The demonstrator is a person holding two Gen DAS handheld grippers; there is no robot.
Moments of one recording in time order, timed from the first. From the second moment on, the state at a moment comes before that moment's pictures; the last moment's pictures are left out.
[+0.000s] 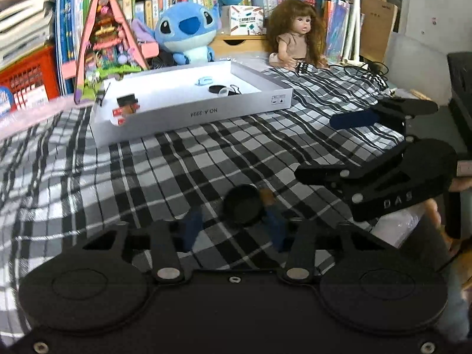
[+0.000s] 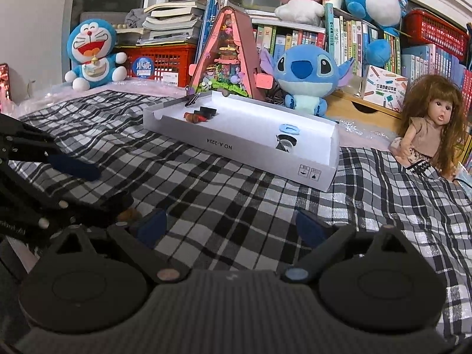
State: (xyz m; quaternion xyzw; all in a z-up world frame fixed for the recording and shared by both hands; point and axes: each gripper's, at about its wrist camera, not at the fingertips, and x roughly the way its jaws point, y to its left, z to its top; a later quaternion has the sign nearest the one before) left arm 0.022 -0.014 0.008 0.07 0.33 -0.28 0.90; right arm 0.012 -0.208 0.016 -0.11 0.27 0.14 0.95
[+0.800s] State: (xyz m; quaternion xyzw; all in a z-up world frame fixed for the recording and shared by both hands) left arm 0.033 0.005 0.009 0.06 0.32 -0.19 0.93; right arm -0.001 -0.154 0.005 -0.08 0.30 0.22 0.93
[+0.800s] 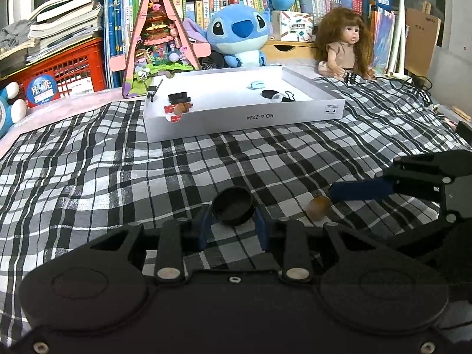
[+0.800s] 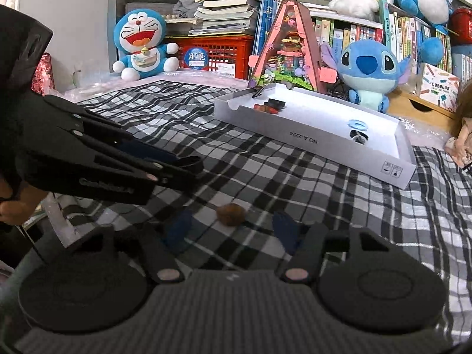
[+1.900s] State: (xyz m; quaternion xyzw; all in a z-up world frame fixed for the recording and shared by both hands) left arm 0.084 -0.026 0.035 0.04 0.32 -0.15 0.94; right arm 0.047 -0.190 0.029 -0.02 0.27 0.10 0.96
